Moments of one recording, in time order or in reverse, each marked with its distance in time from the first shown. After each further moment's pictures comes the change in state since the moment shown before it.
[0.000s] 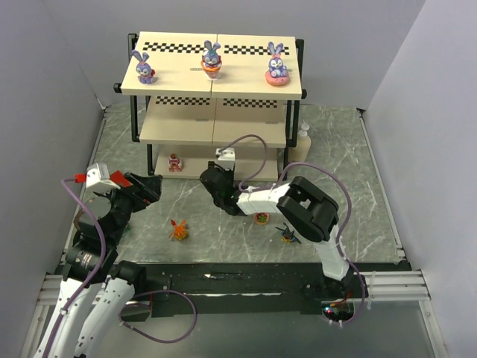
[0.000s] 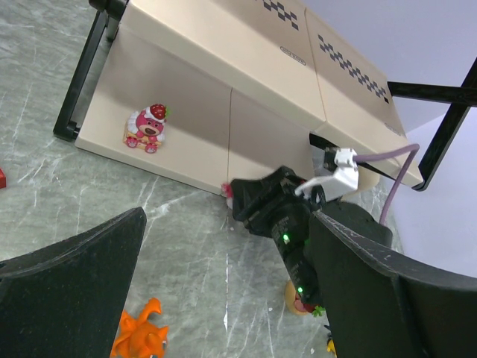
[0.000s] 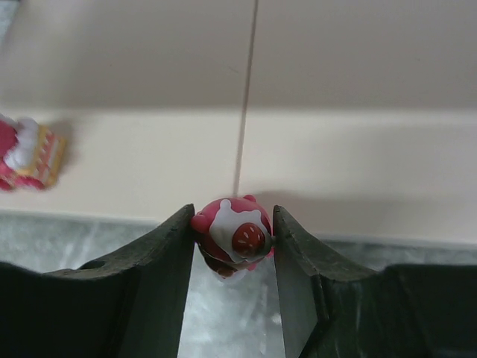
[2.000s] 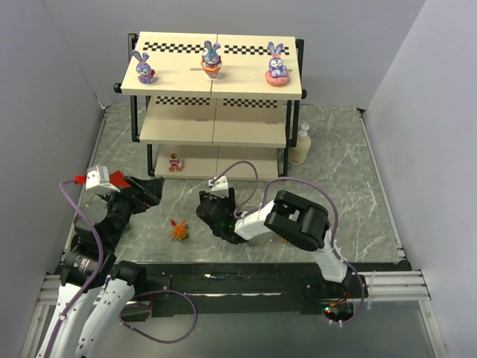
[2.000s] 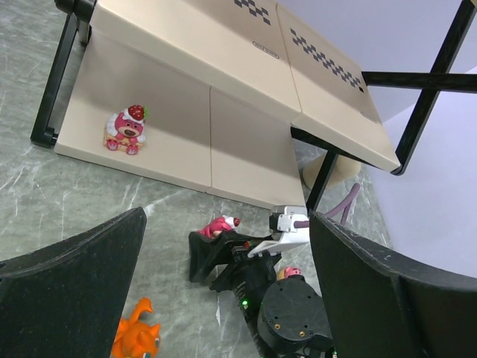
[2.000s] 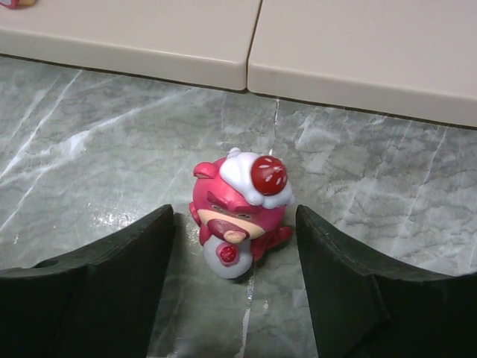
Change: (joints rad) left arm 0.000 -0.038 -0.003 0.009 0.062 0.018; right arm 0.161 0.019 -0.231 0.176 0.086 -0.040
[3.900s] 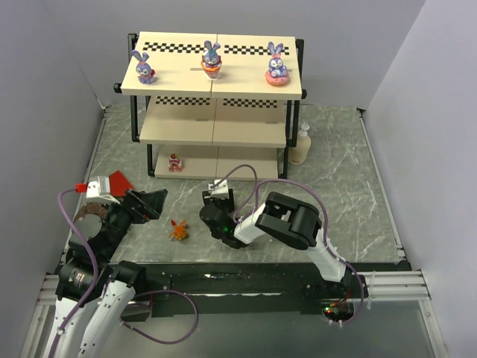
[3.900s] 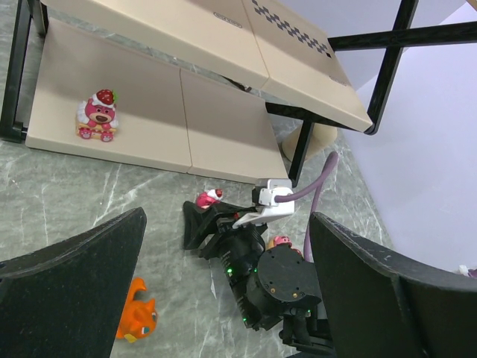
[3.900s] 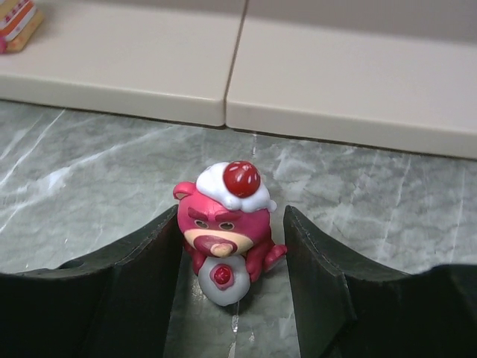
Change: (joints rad) left arm 0.000 -0.119 -0.016 -0.065 0.121 0.042; right arm 0.014 0.085 -0.029 0.319 0.143 -0.198
